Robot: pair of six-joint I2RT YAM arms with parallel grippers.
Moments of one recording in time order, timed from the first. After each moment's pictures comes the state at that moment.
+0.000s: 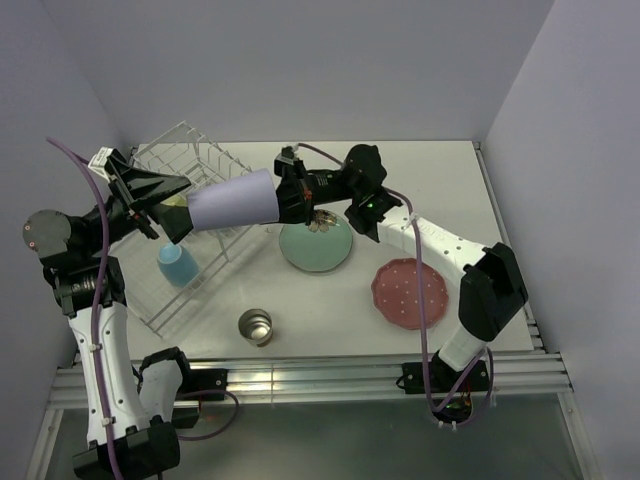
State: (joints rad) left arm 0.33 0.80 1.02 0.24 1.28 -1.94; right arm 0.70 1.63 1.33 0.63 -1.14 1.95
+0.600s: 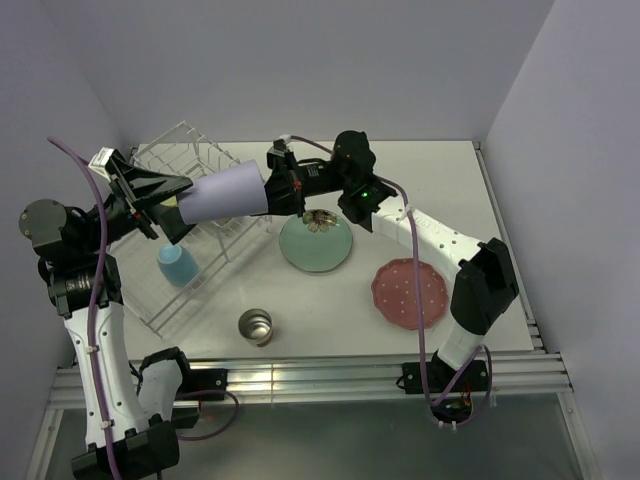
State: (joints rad) left arm 0.33 0.82 1.08 0.04 1.29 -1.81; right arm 0.71 1.69 1.48 0.44 -1.14 1.88
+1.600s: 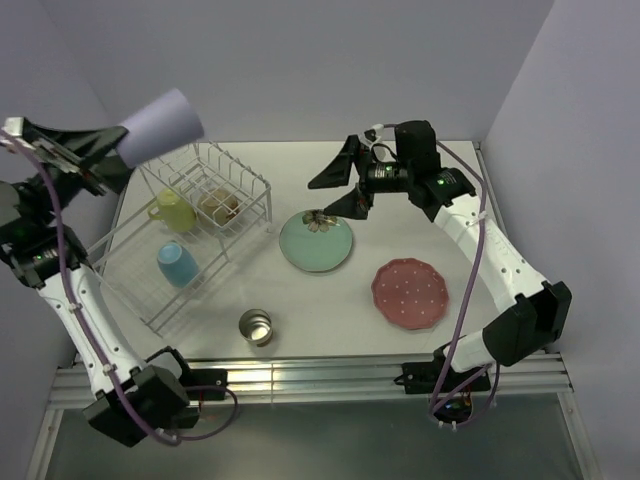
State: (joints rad) left arm 0.56 0.99 1.17 0.32 1.20 -1.90; right arm 0.41 1.44 1.45 -0.42 -0.89 1.18
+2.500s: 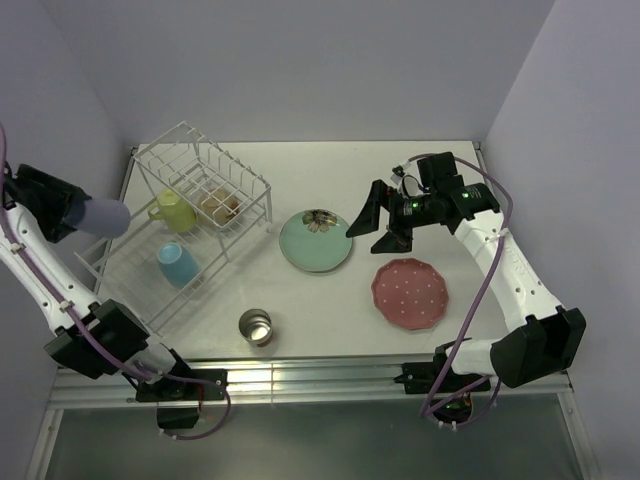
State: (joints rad) left arm 0.79 1.45 1.89 -1.30 0.38 -0.53; right arm 0.26 1.30 1.32 -0.99 -0.73 0.61
